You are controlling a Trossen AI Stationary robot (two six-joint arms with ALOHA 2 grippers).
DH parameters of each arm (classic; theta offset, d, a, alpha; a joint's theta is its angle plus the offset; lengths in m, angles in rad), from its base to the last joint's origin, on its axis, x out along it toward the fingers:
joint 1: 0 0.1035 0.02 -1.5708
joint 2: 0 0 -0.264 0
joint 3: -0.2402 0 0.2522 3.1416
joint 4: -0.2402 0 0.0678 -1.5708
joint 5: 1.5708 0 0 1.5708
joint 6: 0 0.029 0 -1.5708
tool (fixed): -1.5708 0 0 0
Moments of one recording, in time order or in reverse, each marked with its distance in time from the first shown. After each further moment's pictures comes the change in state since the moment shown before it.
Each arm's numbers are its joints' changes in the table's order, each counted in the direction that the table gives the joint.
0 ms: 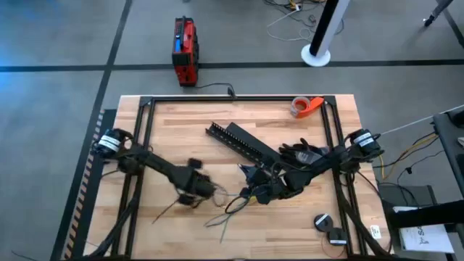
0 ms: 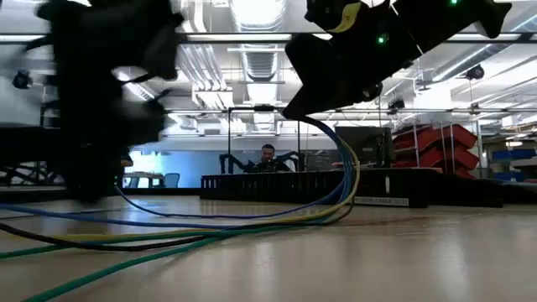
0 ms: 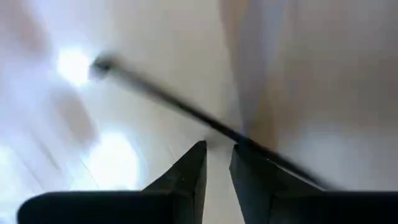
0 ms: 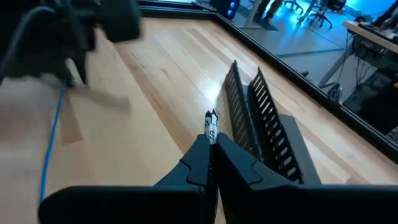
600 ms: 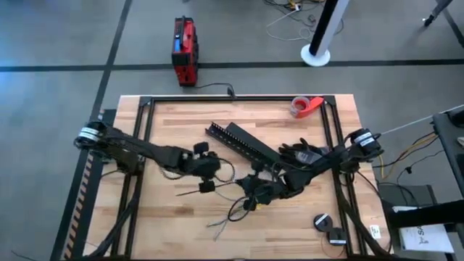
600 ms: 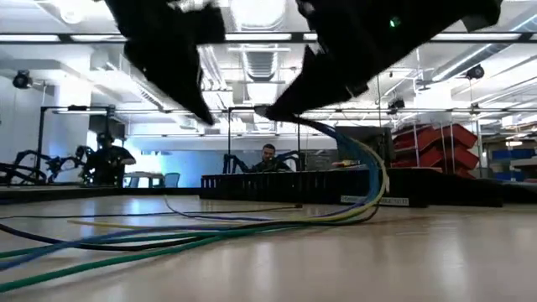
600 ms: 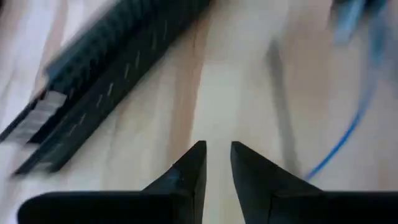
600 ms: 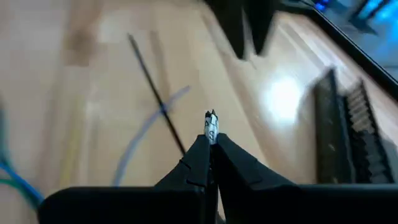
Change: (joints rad) left arm 0.053 -0.366 0.144 0.471 0.034 -0.201; right arm 0.000 -0.009 -0.029 0.051 0.365 -0.190
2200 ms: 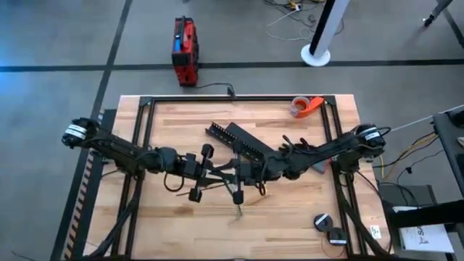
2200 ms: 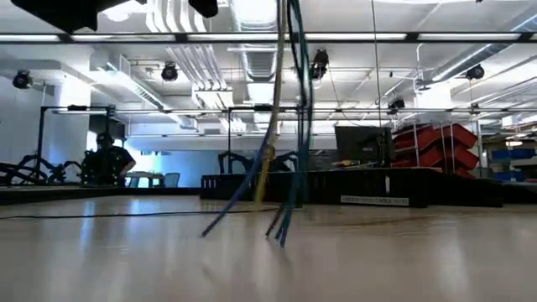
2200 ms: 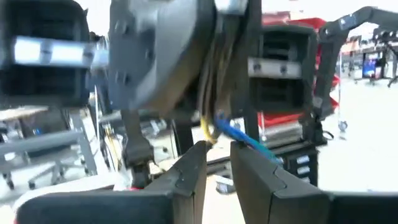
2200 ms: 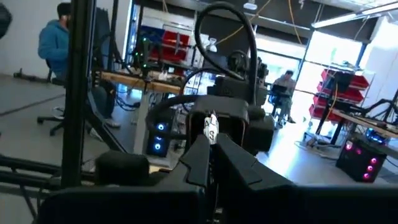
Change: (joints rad) left arm -0.015 -0.138 0.283 1.087 -0.354 0.411; right arm -0.107 -0.085 -0.276 0.344 0.341 -0.367
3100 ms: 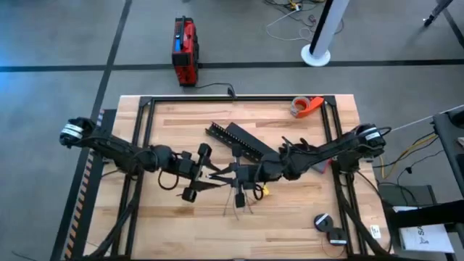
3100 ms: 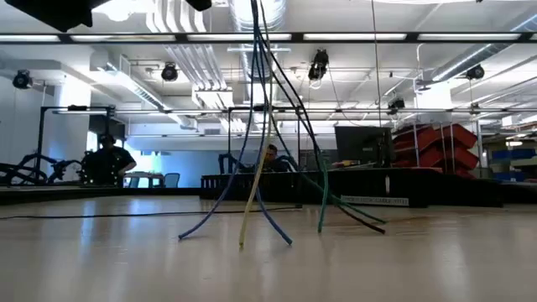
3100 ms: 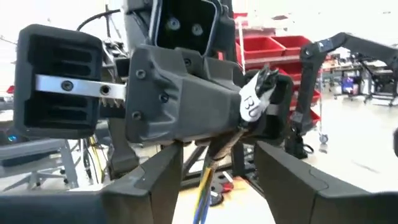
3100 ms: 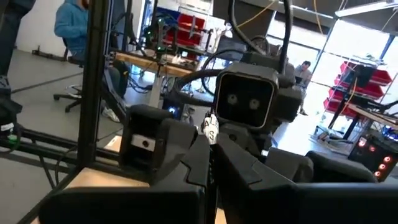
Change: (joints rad) left arm 0.004 -0.016 0.020 0.104 -0.036 -0.033; right arm -0.008 0.010 -0.011 -0.068 0.044 -0.014
